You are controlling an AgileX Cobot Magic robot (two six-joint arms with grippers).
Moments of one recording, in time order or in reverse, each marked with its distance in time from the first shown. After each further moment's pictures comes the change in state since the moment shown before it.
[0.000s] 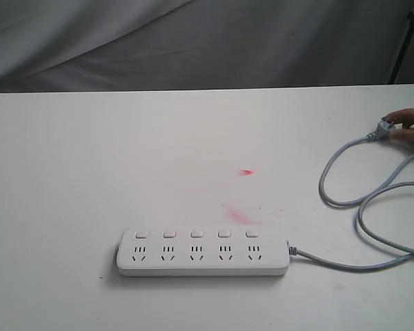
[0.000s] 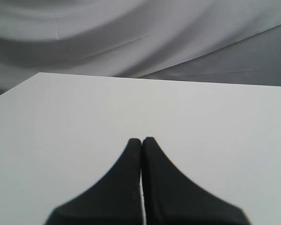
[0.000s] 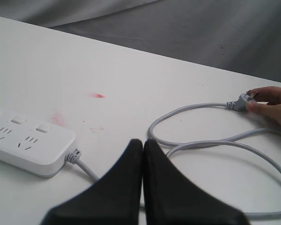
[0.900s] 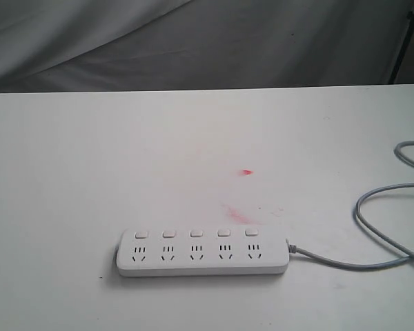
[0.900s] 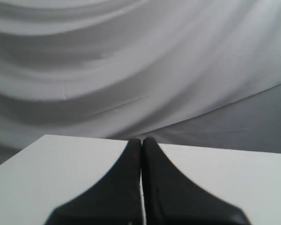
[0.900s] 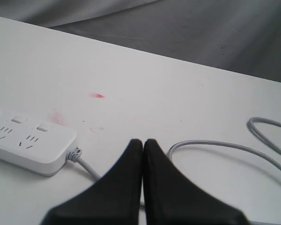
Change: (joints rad) left arm 0.000 0.003 -0.157 0.000 -0.058 0.000; right arm 0.000 0.000 0.000 0.000 0.000 0.000
